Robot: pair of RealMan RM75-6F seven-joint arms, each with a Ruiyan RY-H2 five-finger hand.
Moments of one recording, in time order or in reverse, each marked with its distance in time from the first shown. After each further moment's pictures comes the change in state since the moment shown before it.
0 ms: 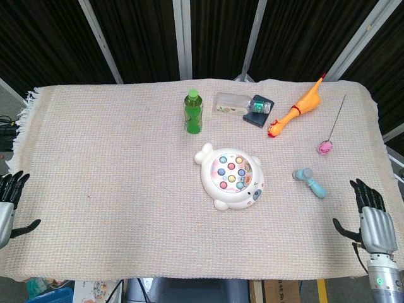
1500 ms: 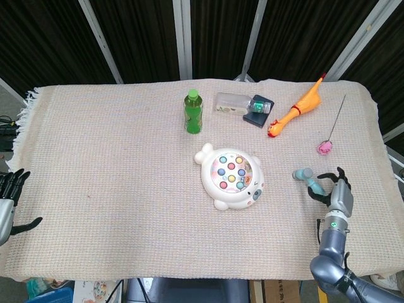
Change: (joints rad) left arm -0.016 0.008 -0.011 -0.003 -0.025 -0.045 -0.051; right arm 0.307 -0.391 0.308 0.225 0.775 -0.140 -0.175
